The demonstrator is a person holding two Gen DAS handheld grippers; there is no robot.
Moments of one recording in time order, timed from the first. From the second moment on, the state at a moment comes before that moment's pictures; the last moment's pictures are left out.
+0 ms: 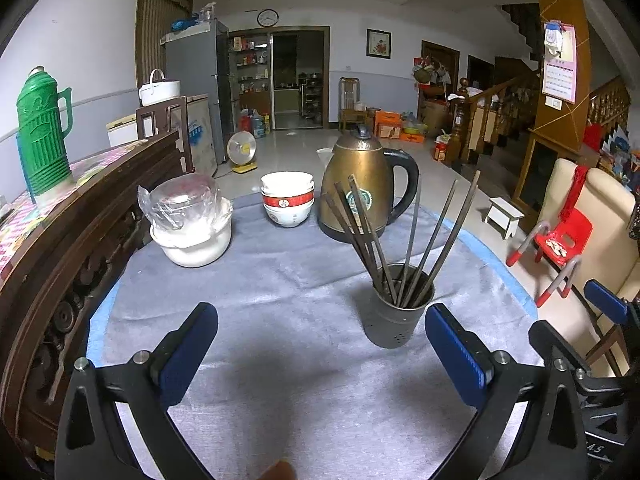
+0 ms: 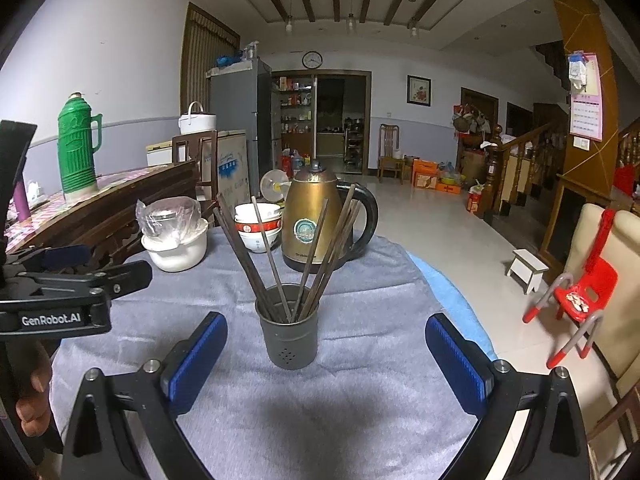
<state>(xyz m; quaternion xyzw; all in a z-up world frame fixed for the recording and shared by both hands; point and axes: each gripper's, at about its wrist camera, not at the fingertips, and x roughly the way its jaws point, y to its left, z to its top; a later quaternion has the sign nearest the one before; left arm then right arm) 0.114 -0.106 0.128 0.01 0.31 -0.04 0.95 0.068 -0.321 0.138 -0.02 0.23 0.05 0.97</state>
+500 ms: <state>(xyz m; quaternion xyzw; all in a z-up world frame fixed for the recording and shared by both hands) 0.115 -0.109 0.133 0.00 0.31 -0.05 0.95 0.071 -0.324 0.141 -0.02 0.23 0.05 0.97</state>
